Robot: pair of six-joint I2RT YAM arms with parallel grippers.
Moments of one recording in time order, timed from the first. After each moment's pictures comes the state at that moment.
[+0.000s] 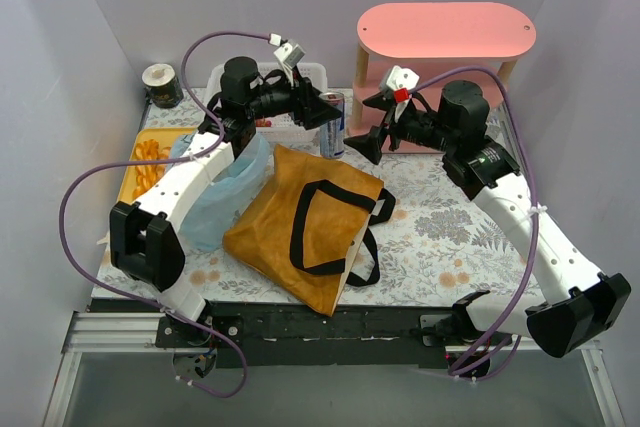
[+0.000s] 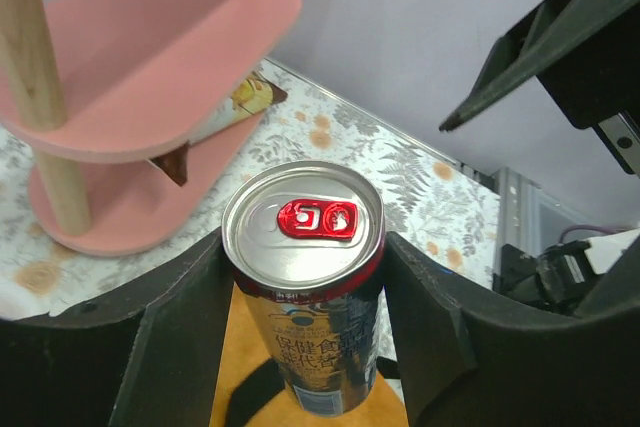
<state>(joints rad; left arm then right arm) -0.42 1.62 1.48 0.08 0.81 -0.30 0.50 1.23 1.32 -0.20 -0.62 -0.27</state>
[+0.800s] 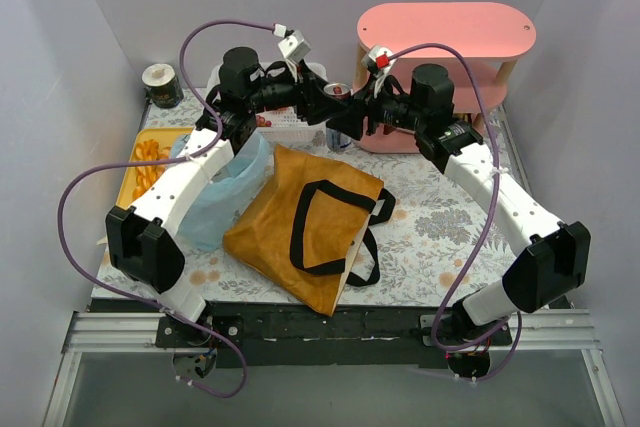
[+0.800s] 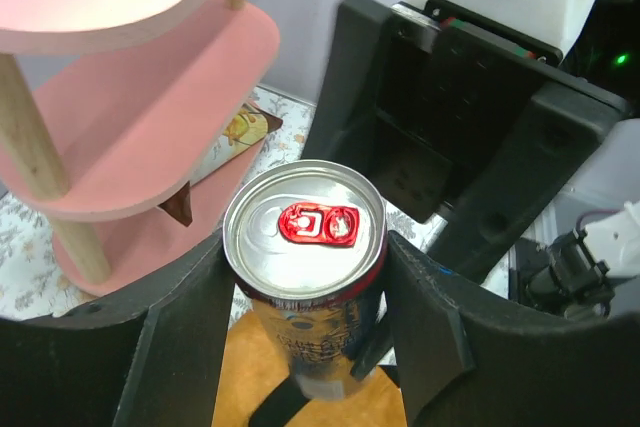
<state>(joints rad) -0.46 1.63 1.60 0.02 0.82 -0.17 0.50 1.47 1.41 -0.07 -0.65 0.05</state>
